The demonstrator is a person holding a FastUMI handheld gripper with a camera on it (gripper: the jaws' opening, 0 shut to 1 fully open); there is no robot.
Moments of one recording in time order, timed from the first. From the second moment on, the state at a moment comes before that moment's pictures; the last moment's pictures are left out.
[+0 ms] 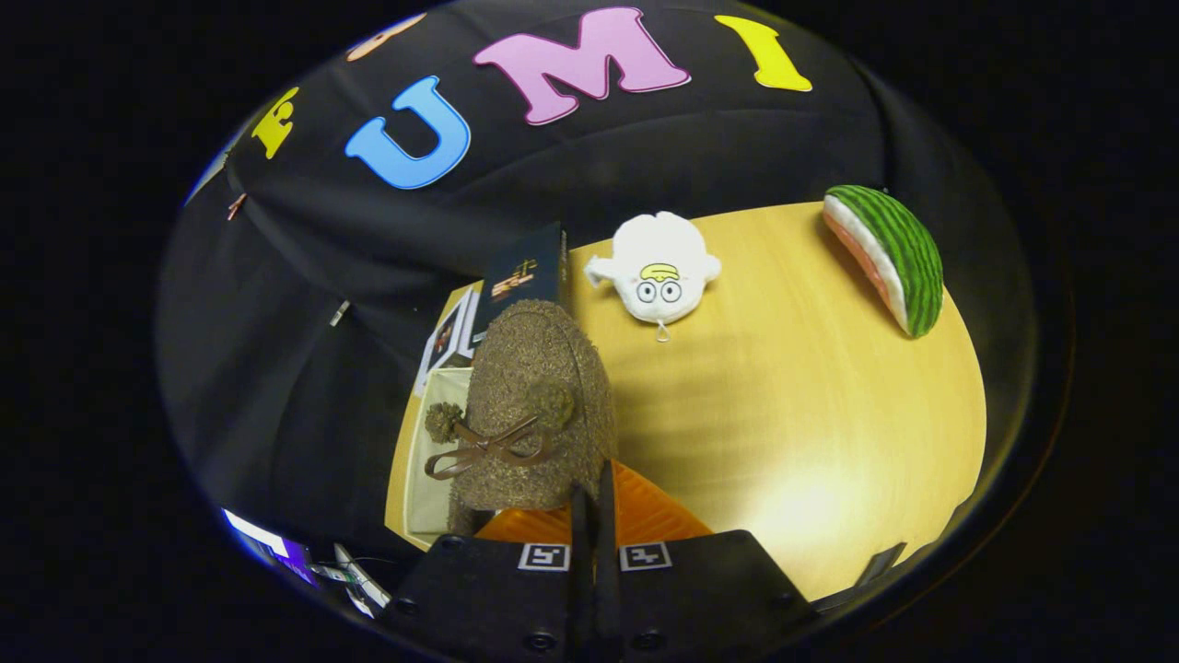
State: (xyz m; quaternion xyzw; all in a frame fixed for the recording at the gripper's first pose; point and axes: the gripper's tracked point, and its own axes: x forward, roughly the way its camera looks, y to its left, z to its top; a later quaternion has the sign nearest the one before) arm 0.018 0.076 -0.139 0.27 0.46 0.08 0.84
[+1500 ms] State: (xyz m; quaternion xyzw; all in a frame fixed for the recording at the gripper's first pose) arm 0.054 0.076 -0.024 0.13 0.24 0.09 0.96
